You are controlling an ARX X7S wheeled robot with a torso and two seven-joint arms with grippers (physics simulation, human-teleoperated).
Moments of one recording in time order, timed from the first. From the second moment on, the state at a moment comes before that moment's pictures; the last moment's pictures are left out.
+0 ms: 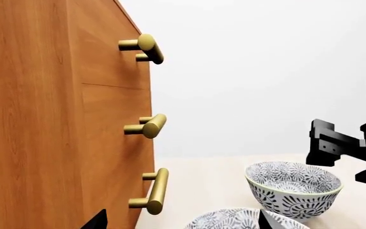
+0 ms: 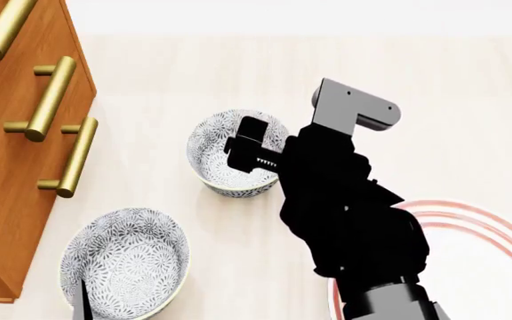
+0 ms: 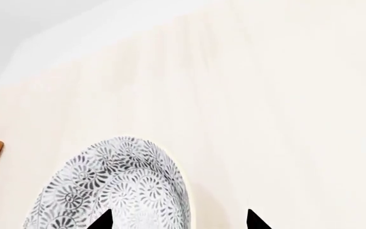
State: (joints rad) left arm 0.05 -0.29 0.34 0.09 -0.06 0.42 -0.40; right arm 1.18 0.06 -0.41 0.90 0.91 0.54 0.36
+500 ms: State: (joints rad) left arm 0.04 -0.29 0.35 0.08 -0.07 0.43 -0.41; right arm 1.16 0.06 -0.44 0.89 0.93 0.53 0.36
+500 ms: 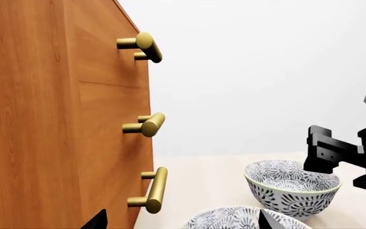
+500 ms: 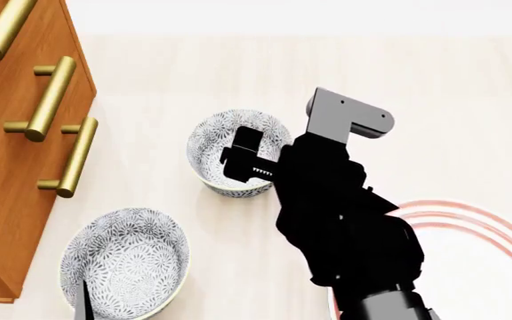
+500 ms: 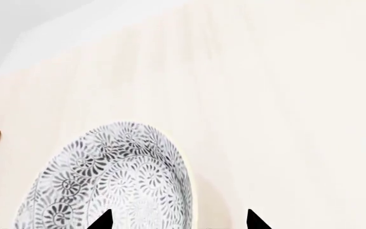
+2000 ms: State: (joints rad) left arm 0.04 -0.31 0.37 0.08 -0.07 0.42 -0.42; right arm 1.15 0.34 -0.37 0.09 1.13 0.65 0.62
